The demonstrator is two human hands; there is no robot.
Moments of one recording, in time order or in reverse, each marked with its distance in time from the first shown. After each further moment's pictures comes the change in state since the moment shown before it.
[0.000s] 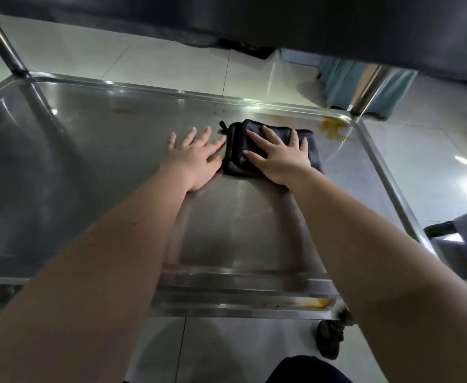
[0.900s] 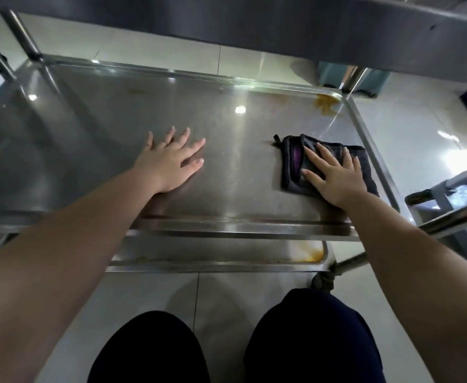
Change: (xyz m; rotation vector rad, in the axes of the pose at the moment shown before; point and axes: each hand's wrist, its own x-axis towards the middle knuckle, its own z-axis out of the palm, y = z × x) left_hand -0.094 -0.060 -0.009 0.052 -0.065 0.123; right_hand -0.139 0.074 0.012 -0.049 -0.025 0.161
